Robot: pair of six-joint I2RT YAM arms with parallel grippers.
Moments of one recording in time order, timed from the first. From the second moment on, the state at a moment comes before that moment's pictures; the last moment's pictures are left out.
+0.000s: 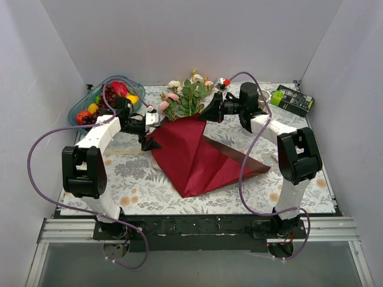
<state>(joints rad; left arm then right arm) -0.09 1.68 1.27 -0.81 1.02 1.31 0.36 1.89 1.27 0.56 -1.24 0.24</state>
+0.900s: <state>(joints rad) 0.44 1.50 1.35 -0.10 1.22 -0.04 1.04 1.71 1.46 -0.02 -0.50 -0.09</state>
